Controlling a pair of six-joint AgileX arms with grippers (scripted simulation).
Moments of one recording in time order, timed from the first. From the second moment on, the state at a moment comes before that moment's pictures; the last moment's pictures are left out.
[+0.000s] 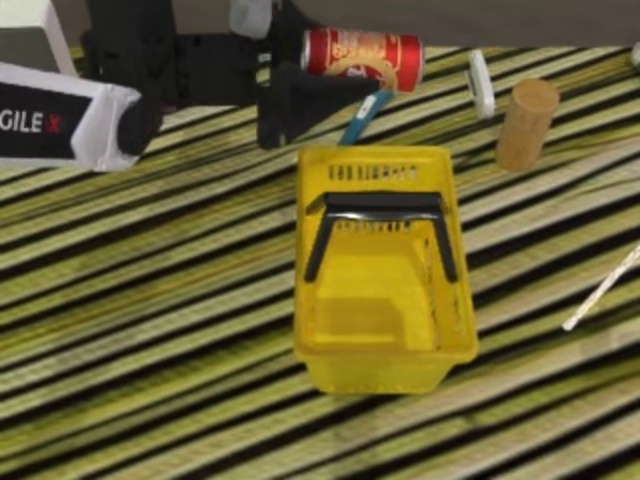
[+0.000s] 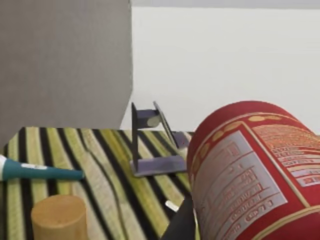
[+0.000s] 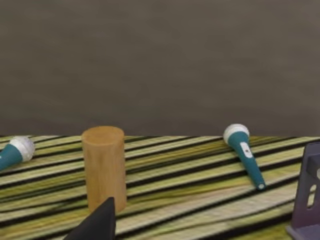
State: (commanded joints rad) left arm -0.33 2.08 1.29 0.73 1.25 0.05; right arm 0.00 0.00 0.00 0.00 0.00 0.00
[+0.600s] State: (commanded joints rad) left arm -0.32 2.14 1.27 0.82 1.27 0.05; right arm 0.00 0.00 0.00 0.00 0.00 0.00
